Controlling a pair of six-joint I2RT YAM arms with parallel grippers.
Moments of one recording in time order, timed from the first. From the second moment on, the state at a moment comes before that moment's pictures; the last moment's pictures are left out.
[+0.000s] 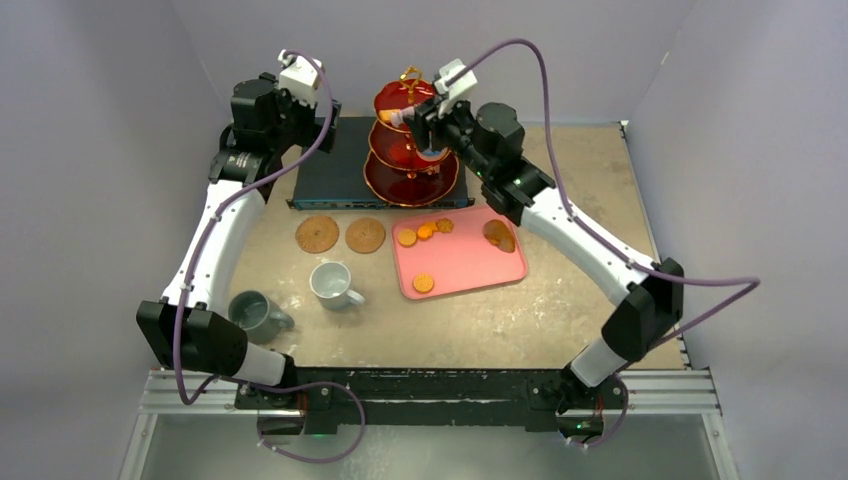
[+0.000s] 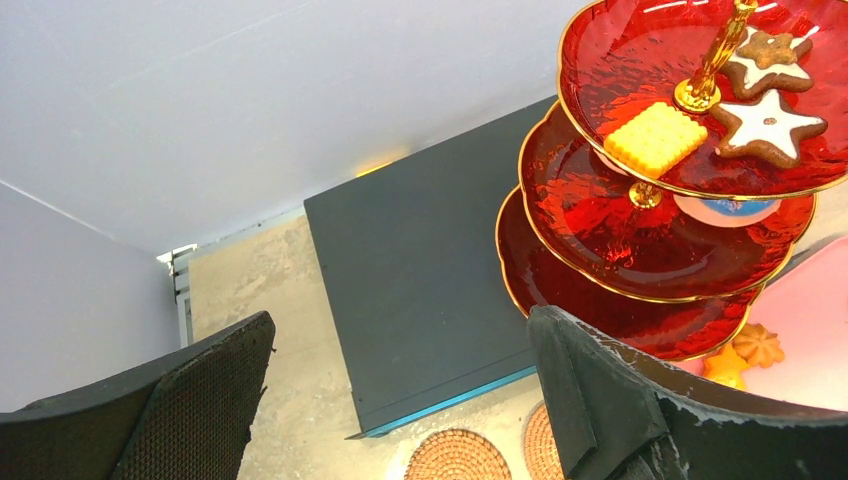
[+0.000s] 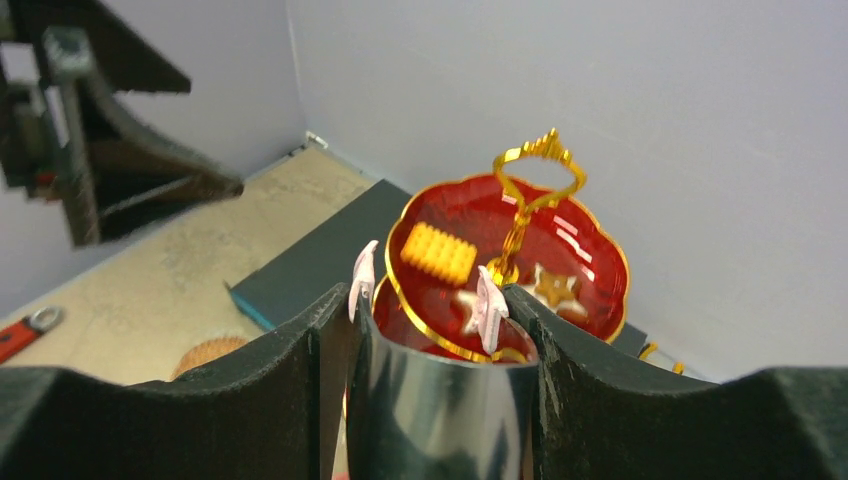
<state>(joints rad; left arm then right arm) -0.14 1.45 1.54 -0.36 0.11 0.22 0.67 1.63 1.59 0.03 0.03 -0.07</state>
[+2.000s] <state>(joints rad) -0.14 1.45 1.56 -0.37 0.13 0.21 0.94 1.36 0.63 0.22 0.14 0.16</state>
